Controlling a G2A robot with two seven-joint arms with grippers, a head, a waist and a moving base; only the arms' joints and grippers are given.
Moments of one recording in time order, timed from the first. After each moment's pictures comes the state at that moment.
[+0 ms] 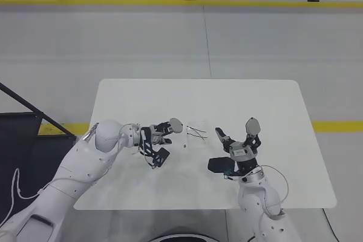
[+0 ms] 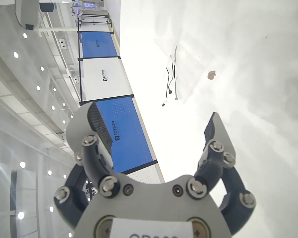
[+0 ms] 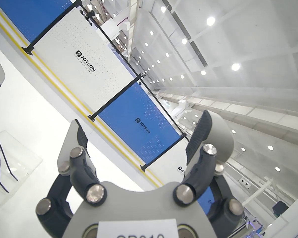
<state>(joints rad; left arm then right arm) 0.75 -1.06 -0.88 -1.21 2.71 -0.17 0.89 -1.42 -1.32 1.24 -1.72 -2.30 0.39 -0.36</state>
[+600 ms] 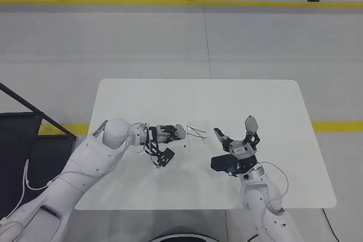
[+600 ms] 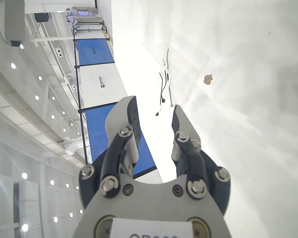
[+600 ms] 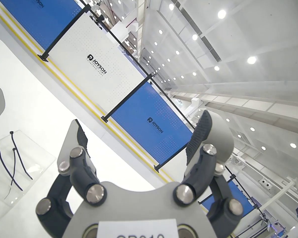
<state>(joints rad) 0.67 -1.11 -0.78 -1.10 2.71 -0.11 0.90 -1.39 -1.32 1.26 -1.67 -2.21 0.31 -0.44</state>
